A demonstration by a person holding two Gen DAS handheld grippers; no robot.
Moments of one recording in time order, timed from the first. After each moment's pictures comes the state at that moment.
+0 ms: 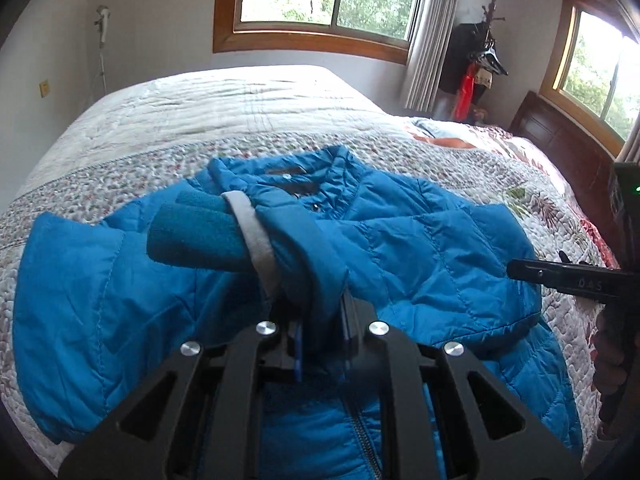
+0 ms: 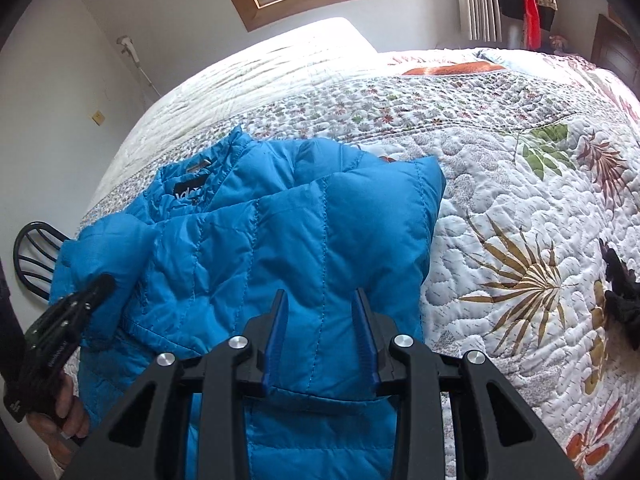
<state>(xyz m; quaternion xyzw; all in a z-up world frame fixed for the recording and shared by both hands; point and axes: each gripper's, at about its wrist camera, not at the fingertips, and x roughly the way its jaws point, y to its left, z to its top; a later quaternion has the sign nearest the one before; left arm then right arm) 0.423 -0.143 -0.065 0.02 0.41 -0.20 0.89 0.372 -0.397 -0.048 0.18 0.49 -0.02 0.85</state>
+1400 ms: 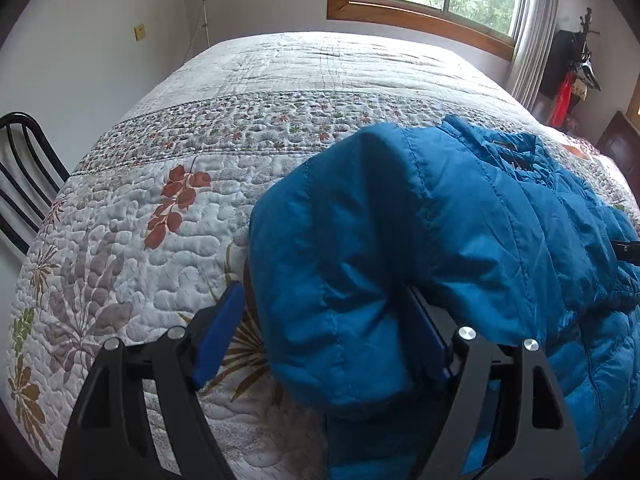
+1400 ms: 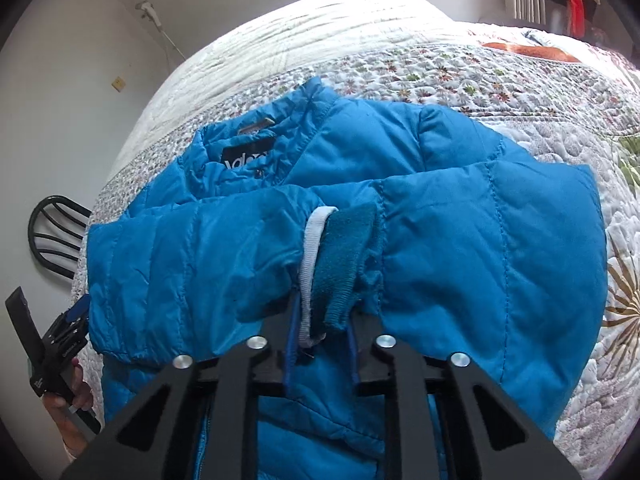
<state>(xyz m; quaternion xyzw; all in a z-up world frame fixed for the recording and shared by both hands) 0.432 0.060 -0.078 0.01 0.44 -0.02 0.90 0.430 -0.326 -0.067 0.19 0.54 0.04 0.82</state>
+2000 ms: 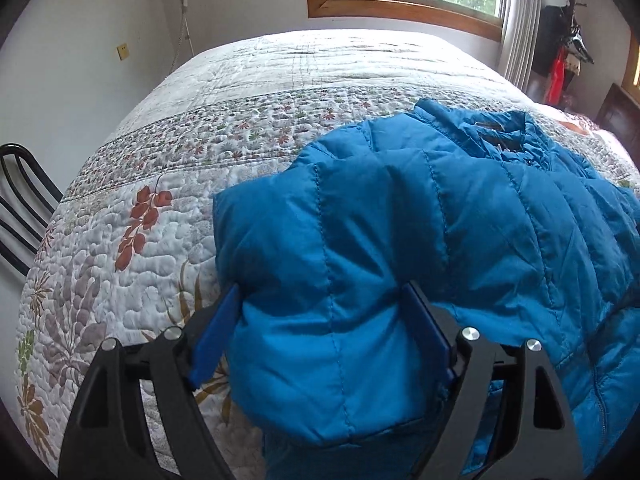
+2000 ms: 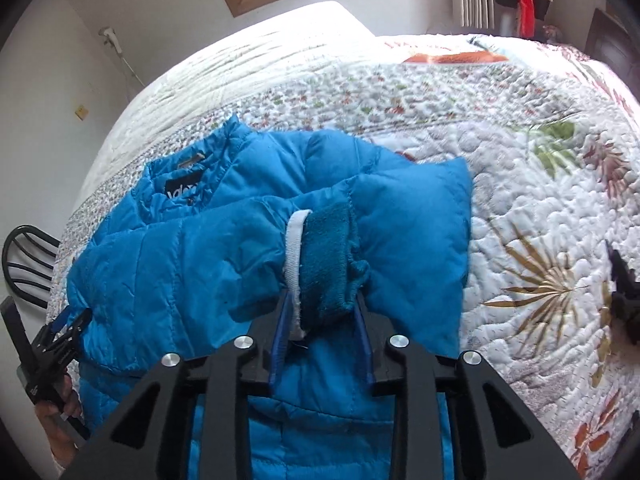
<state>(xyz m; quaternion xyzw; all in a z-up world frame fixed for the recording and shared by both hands) 0.440 0.018 -0.084 0.05 0.45 -0.03 0.89 0.391 -0.375 -0.039 0.17 0.51 -0.05 0.84</state>
